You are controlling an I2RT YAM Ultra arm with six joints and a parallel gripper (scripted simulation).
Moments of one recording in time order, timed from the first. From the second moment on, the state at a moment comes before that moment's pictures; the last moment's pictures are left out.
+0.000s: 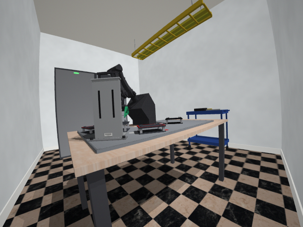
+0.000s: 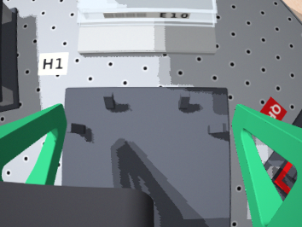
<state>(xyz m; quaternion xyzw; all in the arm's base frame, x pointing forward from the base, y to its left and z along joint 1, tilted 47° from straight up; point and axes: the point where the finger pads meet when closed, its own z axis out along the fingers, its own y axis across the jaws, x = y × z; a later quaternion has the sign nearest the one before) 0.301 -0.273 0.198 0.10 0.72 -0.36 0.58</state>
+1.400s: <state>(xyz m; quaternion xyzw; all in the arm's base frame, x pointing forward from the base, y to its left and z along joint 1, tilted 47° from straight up) 0.281 -0.267 0.176 0.10 0.72 -0.36 0.58</state>
